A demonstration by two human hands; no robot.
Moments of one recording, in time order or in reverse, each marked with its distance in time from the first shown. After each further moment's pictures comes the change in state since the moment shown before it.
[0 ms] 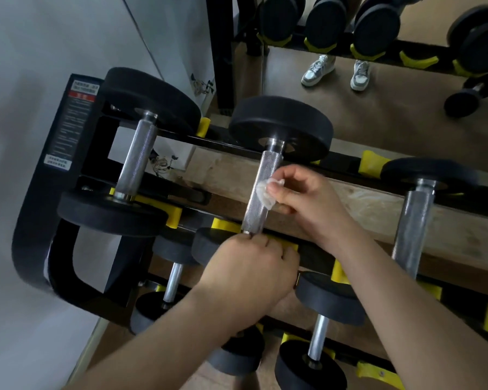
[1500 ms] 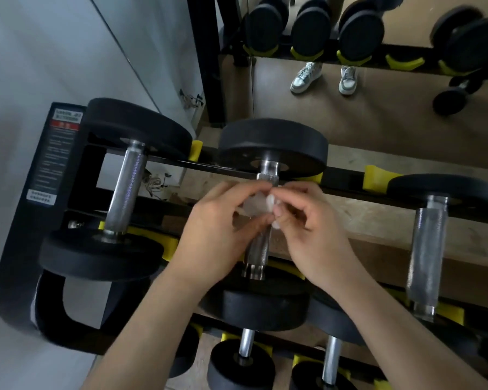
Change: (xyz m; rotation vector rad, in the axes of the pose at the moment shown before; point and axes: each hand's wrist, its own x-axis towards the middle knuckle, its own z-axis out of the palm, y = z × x) left_hand 0.031 -0.081 0.006 -0.720 0.364 -0.389; right_hand -0.013 -0.011 0.022 -0.573 0.228 -0.285
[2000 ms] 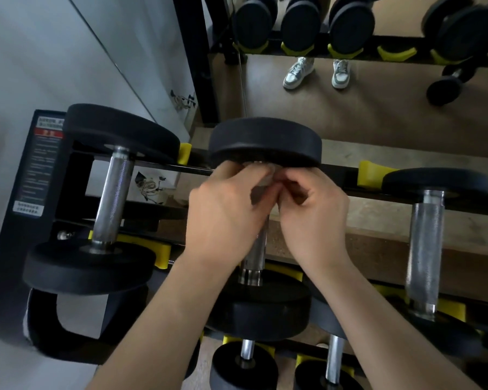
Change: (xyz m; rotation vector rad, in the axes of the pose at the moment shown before) left_hand 0.032 0.014 0.019 0.206 0.229 0.135; right_hand 0.024 0.008 0.003 -0.124 0.393 -0.051
